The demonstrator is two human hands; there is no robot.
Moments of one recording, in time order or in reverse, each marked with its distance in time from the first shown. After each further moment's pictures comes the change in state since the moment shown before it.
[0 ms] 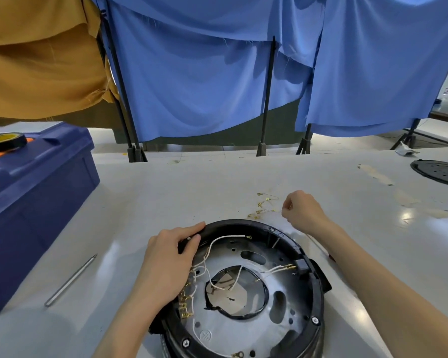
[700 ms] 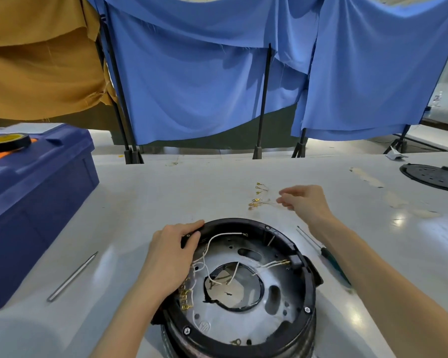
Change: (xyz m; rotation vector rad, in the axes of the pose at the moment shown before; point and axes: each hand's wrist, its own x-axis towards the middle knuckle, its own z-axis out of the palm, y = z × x) left_hand 0.000 0.012 -0.003 0.057 -0.021 -0.019; right_hand -0.028 -0.014 -0.025 0.656 0.111 0.121
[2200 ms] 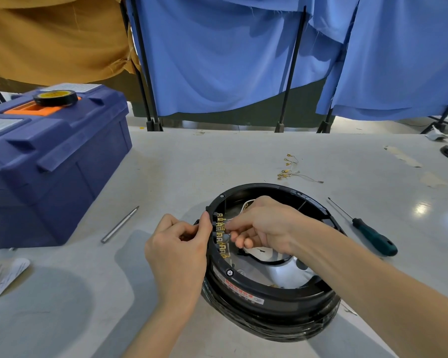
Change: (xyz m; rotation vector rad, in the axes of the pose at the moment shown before) left_hand -0.070 -0.023 -0.003 -0.190 0.627 -0.084; right_hand -0.130 -0.055 0.094 0.120 -0.760 0.375
